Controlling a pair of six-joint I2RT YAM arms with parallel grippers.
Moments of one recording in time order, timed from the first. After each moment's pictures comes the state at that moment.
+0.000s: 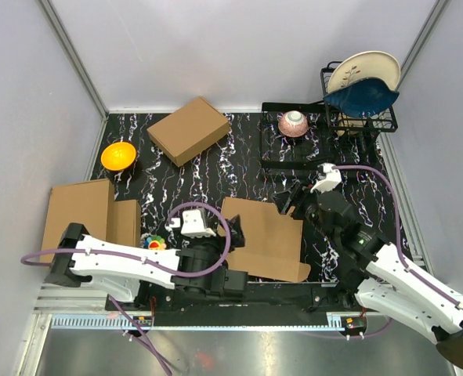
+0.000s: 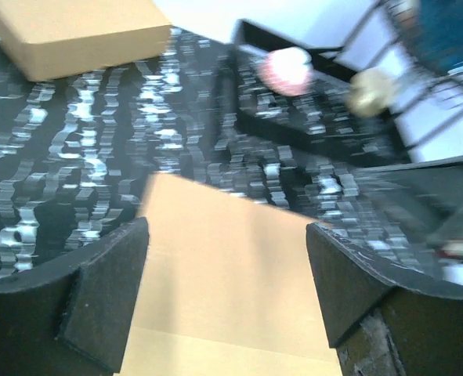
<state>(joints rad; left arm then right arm) -1.64 1.35 1.10 -1.36 -1.46 -1.97 0.77 0.75 0.63 -0.19 0.26 0.73</state>
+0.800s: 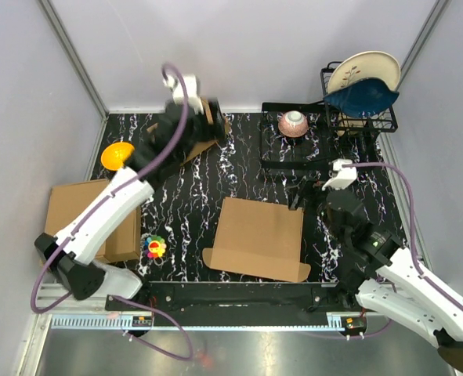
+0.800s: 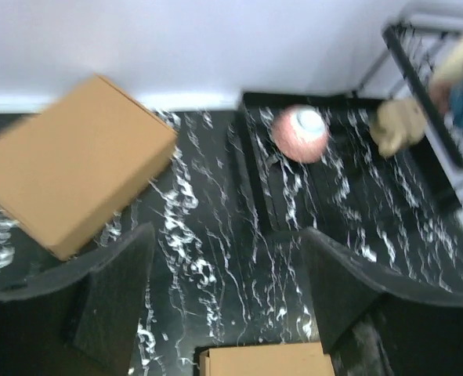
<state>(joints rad) -0.66 1.41 1.66 -0.48 -0.42 -0.35 0.77 0.71 0.77 -0.36 0.46 0.52</state>
